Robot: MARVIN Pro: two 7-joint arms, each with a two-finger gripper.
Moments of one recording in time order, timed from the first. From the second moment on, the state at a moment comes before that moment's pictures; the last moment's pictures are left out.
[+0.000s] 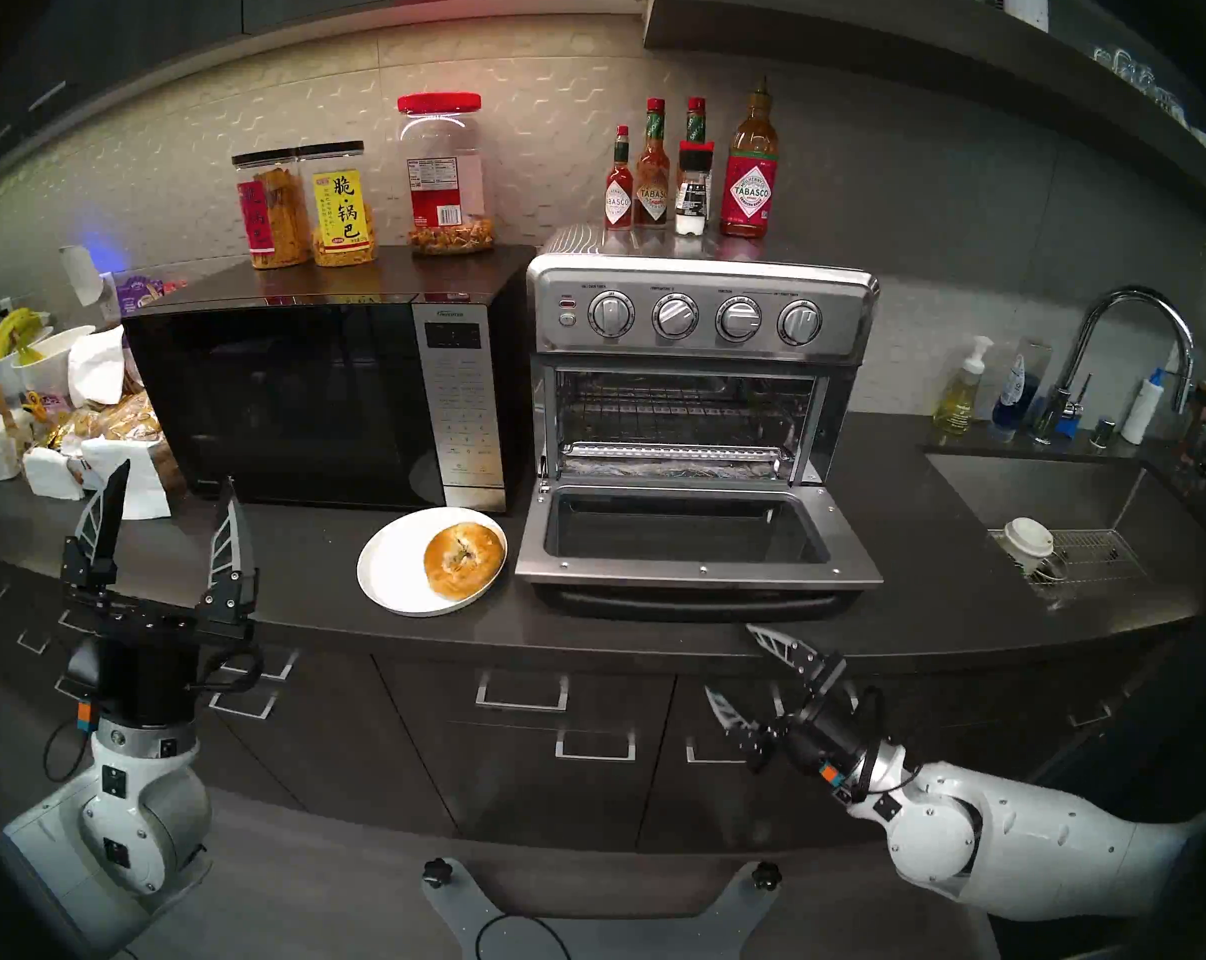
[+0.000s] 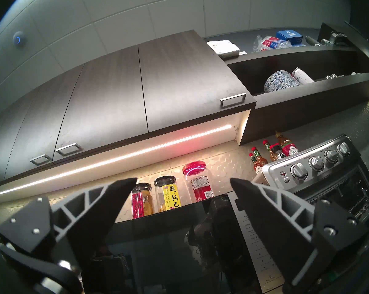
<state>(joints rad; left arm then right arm) 2.45 -0.69 -1.78 -2.09 0.09 -0.95 0.86 -1.64 -0.57 0.71 -1.64 -0.35 -0.49 -0.55</state>
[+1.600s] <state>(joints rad) 2.46 -0.69 -1.78 -2.09 0.09 -0.95 0.86 -2.04 -0.15 0.98 -2.06 -0.17 -0.82 -0.84</state>
